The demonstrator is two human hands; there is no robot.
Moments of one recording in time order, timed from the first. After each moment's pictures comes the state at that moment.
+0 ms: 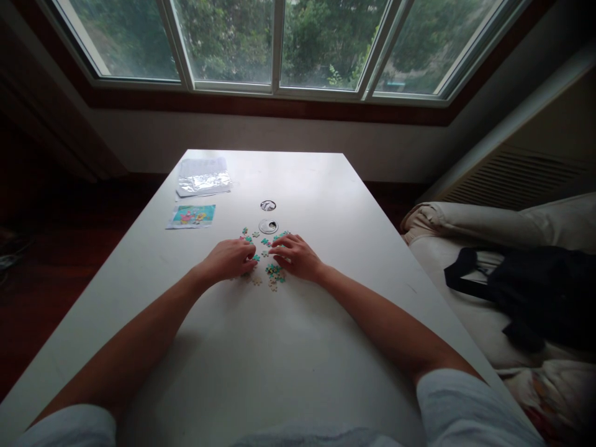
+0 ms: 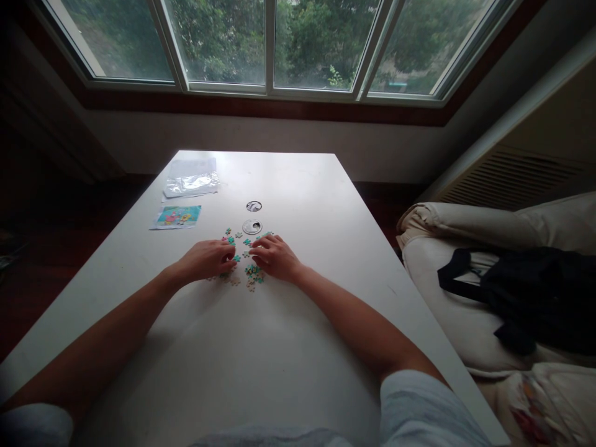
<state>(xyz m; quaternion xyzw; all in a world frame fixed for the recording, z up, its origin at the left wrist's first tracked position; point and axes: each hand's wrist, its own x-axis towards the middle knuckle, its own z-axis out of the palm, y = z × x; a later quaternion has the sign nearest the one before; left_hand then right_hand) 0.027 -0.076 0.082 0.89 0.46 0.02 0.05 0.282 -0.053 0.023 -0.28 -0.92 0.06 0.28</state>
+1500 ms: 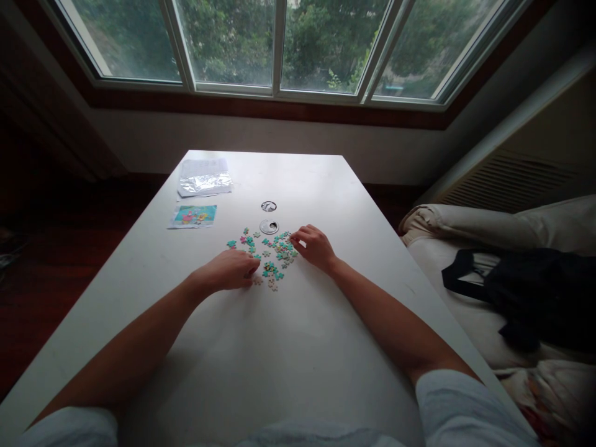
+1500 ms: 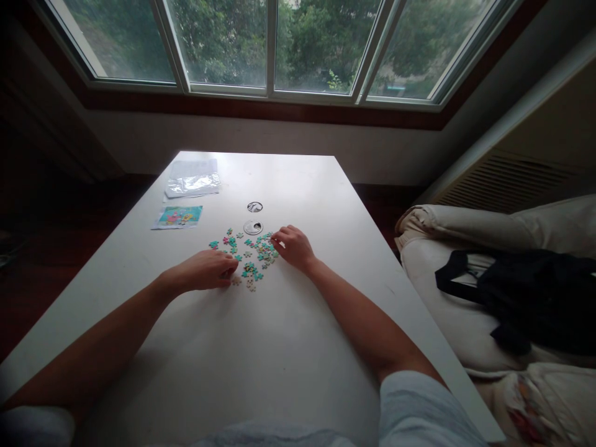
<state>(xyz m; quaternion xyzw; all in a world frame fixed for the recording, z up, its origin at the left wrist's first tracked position) 0.028 -0.095 0.097 0.91 0.39 -0.06 0.12 0.316 -0.027 0.027 -0.39 -0.87 0.04 0.31</state>
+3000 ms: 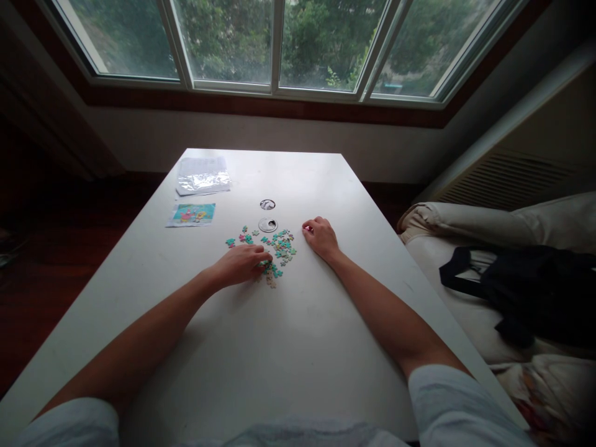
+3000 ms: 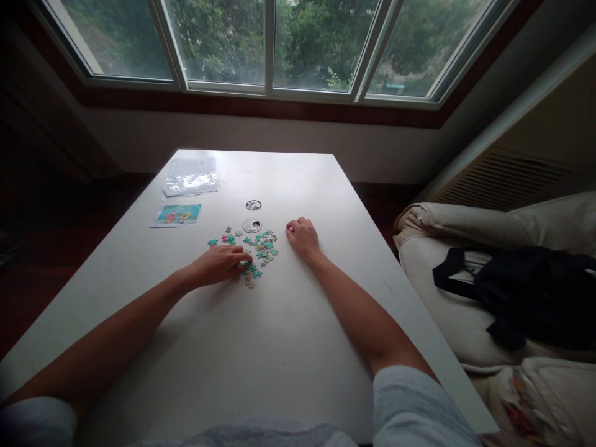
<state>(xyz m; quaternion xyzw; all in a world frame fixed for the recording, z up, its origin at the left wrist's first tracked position) 0.043 -0.085 0.068 0.93 0.36 0.04 0.06 0.341 0.003 0.000 -0.56 -0.76 0.05 0.31</state>
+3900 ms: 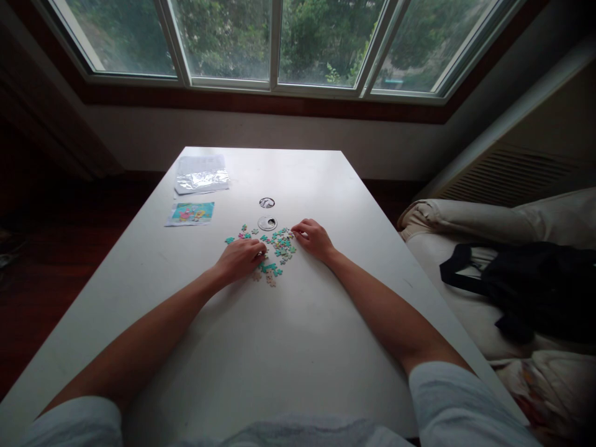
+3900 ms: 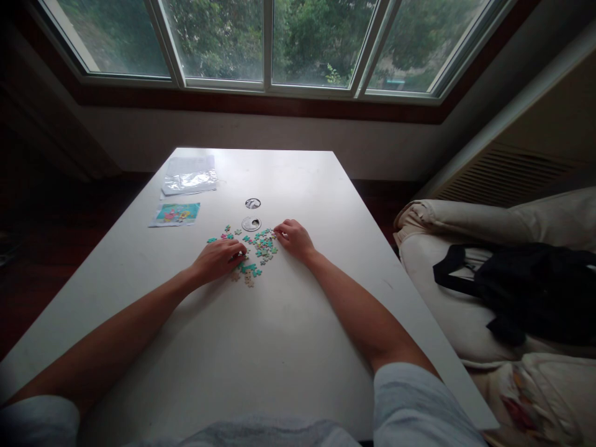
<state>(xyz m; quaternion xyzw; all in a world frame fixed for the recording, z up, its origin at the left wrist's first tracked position) 0.046 -0.079 0.053 0.89 0.43 0.11 0.05 0.326 -0.010 0.010 -0.45 -0.83 0.12 0.32</state>
